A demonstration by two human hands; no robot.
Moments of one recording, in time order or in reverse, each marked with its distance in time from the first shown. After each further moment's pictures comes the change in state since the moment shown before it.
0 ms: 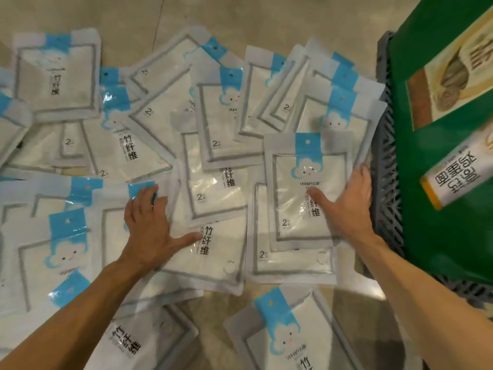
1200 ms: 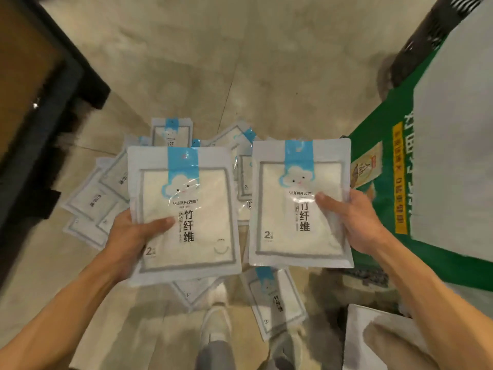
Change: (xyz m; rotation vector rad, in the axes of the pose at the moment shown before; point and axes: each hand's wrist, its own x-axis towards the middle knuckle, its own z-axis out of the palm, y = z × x) left_hand -0.202 0.090 -0.424 -1.364 0.071 -0.528; right_hand -0.148 -0.293 -0.347 0.794 -0.524 0.153
